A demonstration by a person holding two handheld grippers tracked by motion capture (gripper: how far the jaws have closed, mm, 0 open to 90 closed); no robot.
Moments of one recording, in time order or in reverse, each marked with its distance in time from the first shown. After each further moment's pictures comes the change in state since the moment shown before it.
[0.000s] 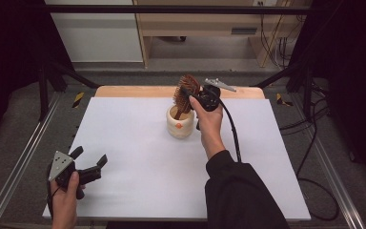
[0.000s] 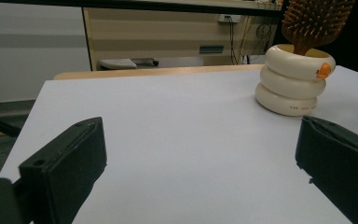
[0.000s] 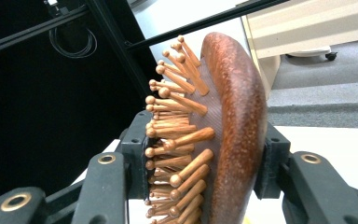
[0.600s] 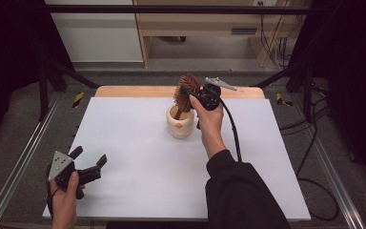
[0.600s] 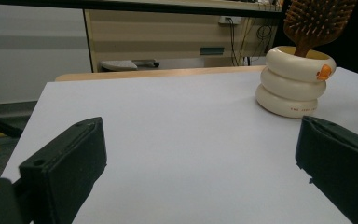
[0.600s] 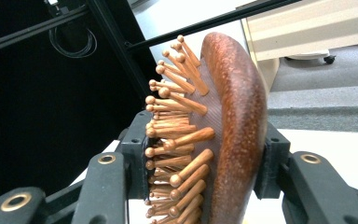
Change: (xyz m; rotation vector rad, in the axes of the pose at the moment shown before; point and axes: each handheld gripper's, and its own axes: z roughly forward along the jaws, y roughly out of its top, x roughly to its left) left arm 0.000 0.000 -0.001 -0.005 0.003 0.000; right arm 0.002 0.004 -0.002 -0.003 -0.002 -0.015
